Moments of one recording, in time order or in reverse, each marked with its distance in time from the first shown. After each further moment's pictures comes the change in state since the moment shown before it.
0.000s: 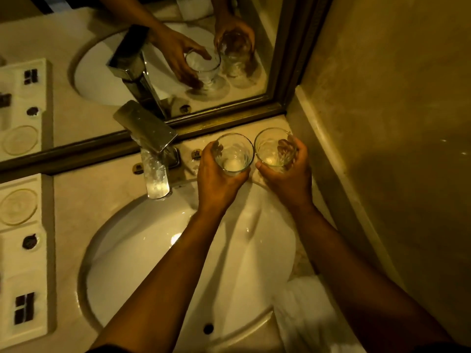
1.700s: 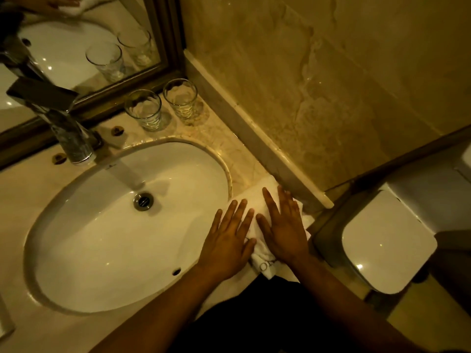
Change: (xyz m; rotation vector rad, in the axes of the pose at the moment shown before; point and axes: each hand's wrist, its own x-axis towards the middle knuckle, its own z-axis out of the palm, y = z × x) left_hand -0.266 -0.065 0.019 0.691 -0.858 0.758; right_hand -0.274 0.093 -0.148 -0.899 -0.109 0.114
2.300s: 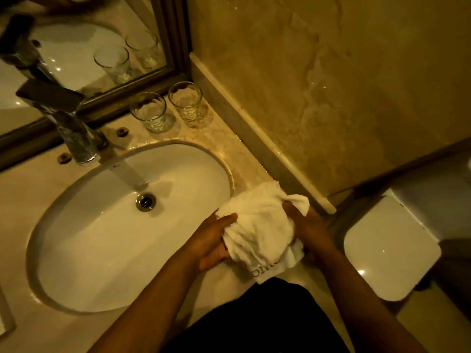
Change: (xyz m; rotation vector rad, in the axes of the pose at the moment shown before) left_hand 0.004 -0.010 -0.063 -1.944 -0.175 -0.720; right_hand 0.005 0.001 -0.065 1.112 -0.064 0.481
